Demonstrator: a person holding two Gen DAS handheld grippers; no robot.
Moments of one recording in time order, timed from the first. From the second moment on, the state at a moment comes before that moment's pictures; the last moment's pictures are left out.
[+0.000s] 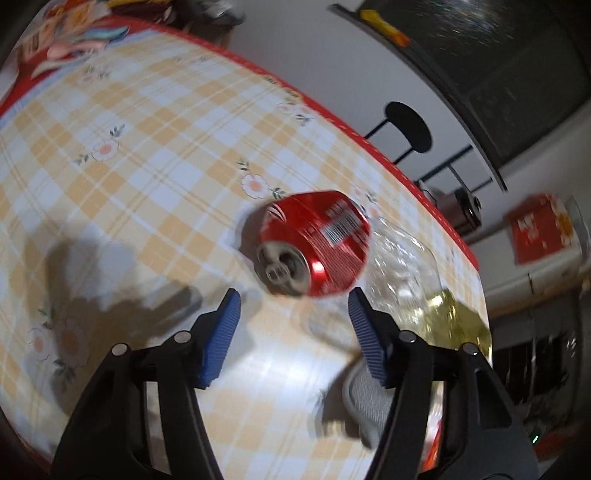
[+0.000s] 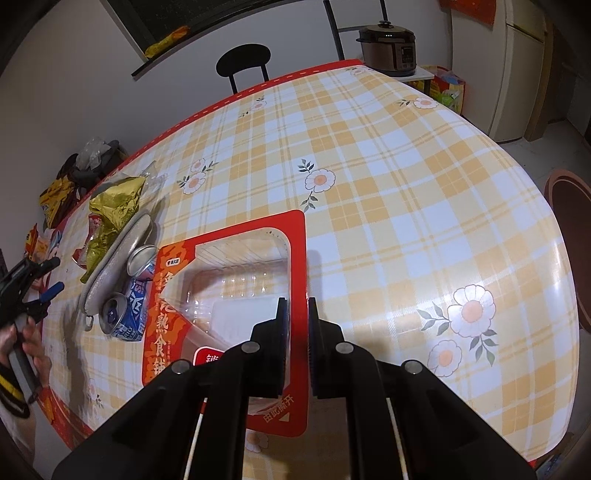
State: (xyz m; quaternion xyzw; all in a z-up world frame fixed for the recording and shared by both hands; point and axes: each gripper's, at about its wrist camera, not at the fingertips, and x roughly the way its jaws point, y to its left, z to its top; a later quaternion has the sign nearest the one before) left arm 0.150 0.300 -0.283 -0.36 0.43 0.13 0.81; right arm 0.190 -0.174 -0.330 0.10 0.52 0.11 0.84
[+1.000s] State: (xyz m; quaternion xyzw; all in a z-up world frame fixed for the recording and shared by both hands) left arm 0.188 0.307 -0.292 -0.37 0.44 0.19 0.80; right arm 0.200 -0.166 -0.327 0.08 0.52 0.12 0.84
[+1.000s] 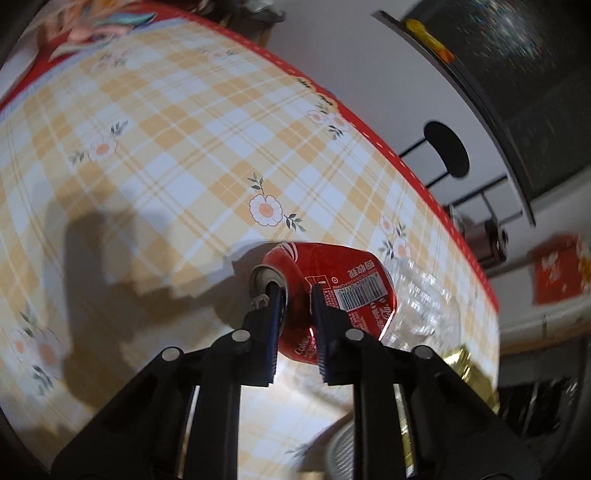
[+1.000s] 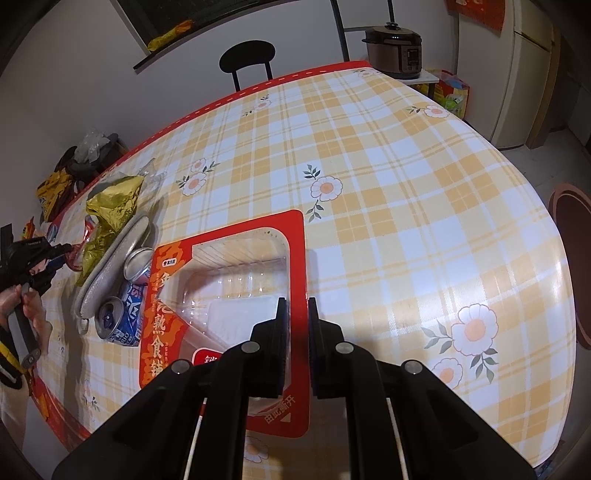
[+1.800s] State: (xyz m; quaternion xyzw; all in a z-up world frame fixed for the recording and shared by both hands) left arm 0.050 0.280 -0.182 -0.22 0.36 0.17 0.89; right arm 0.195 -0.169 -0.285 0.13 0.46 0.17 0.86
